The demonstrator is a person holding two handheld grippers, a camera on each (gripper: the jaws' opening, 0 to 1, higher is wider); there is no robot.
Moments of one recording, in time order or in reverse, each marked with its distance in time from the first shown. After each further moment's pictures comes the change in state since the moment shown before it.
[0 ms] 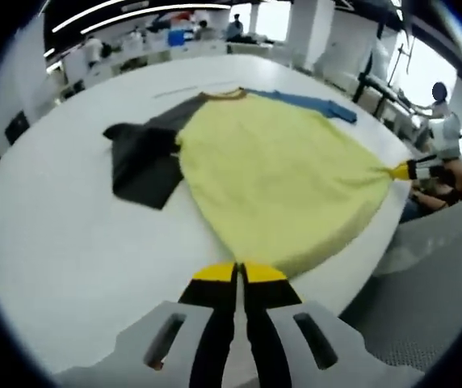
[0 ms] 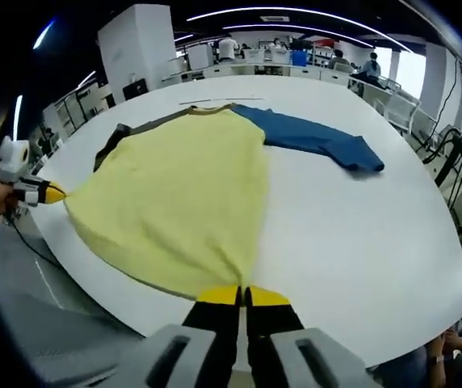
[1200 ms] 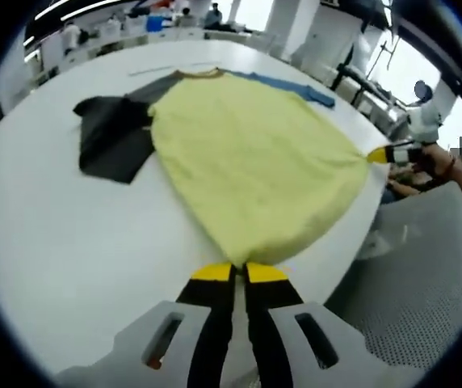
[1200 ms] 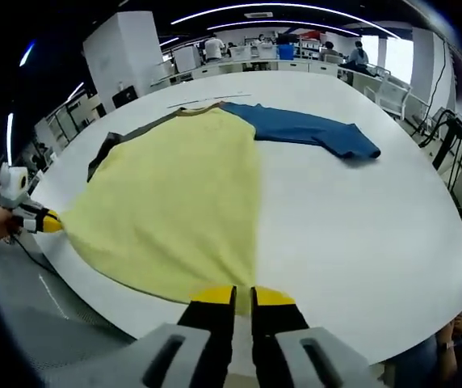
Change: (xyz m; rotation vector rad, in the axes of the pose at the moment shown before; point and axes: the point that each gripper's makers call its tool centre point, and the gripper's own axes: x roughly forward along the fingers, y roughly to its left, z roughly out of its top) left arm 0.006 -0.017 -0.026 -0.083 0.079 -0.164; right arm 0.005 -0.004 -0.004 0.062 0.022 -0.005
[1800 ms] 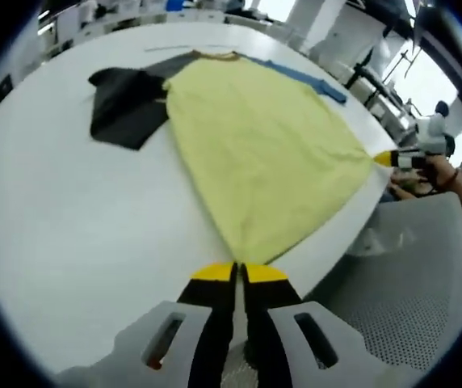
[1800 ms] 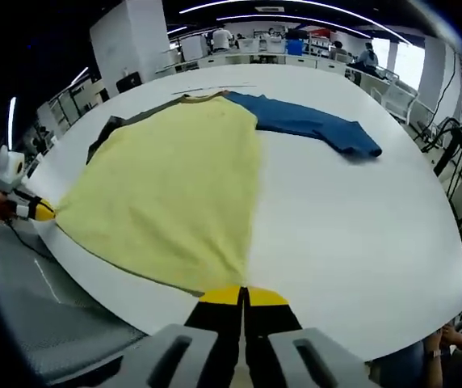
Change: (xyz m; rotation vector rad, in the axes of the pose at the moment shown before) left arm -0.009 0.000 -0.021 -0.032 0.092 0.042; right arm -0.003 -0.006 -0.010 -0.066 0.047 -0.018
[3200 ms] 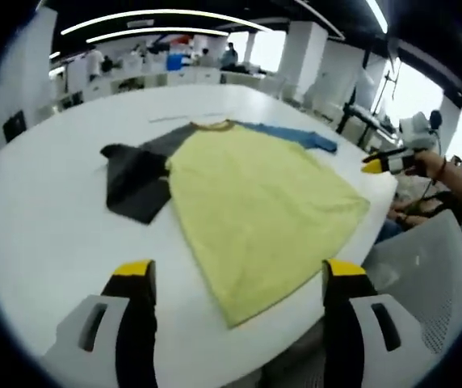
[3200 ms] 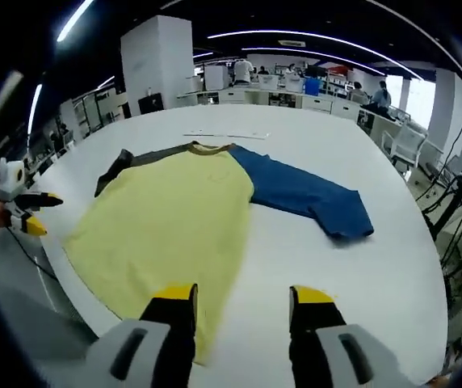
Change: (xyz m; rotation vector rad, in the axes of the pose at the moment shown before) left arm -0.028 -0.013 0.059 0.092 -0.334 0.058; right arm -0.015 -0.031 0.095 -0.101 -0.213 0.042
